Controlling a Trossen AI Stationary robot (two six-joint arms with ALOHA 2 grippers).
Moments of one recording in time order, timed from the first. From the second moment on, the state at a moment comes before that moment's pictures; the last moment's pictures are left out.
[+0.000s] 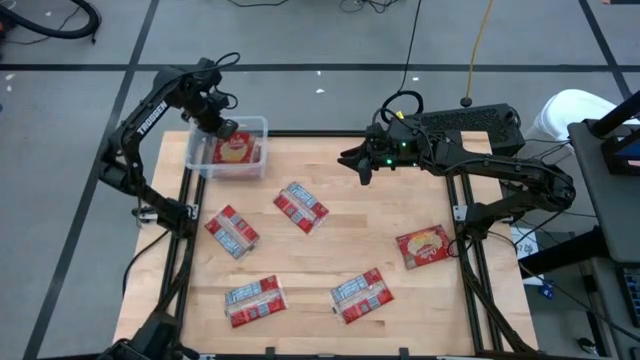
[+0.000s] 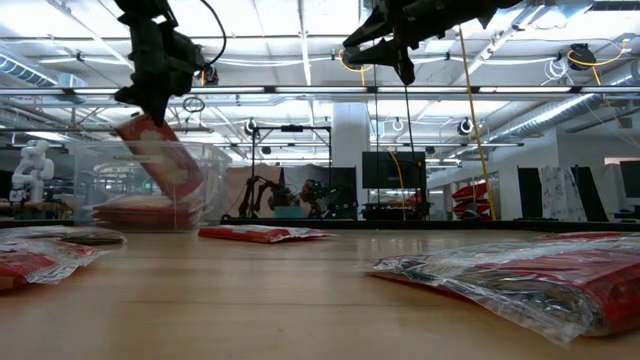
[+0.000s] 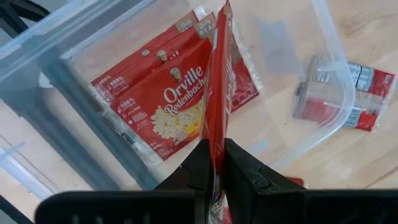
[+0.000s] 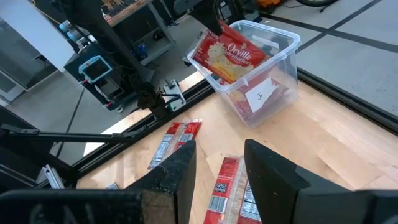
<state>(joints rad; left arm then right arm) 1.14 1.51 1.53 -1.47 0.20 0.09 -0.35 1.29 1.03 -0.06 -0.19 0.45</state>
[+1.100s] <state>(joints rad) 1.09 1.51 1.53 -1.41 0.16 0.07 -0.35 1.29 1.03 -0.07 -0.19 0.46</state>
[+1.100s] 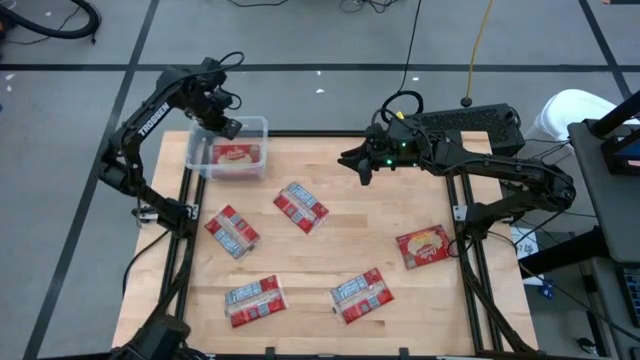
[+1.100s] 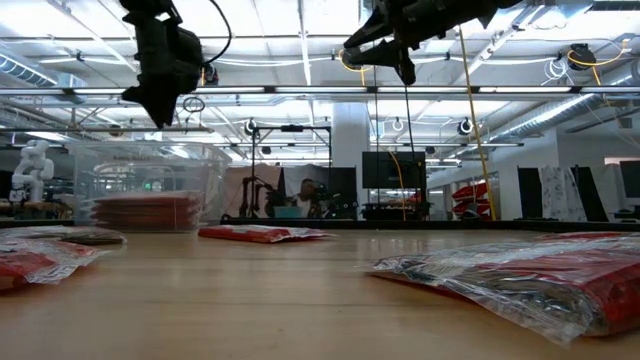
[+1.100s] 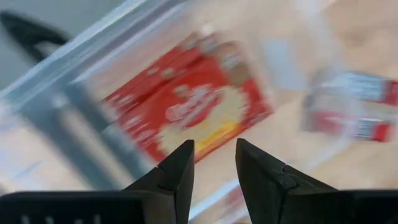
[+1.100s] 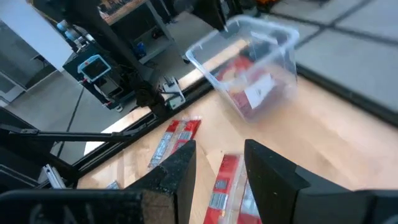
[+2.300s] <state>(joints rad) 0.25 1.50 1.50 -0.97 0.13 -0.51 -0.20 1.21 0.79 -0.95 -0.47 -0.12</state>
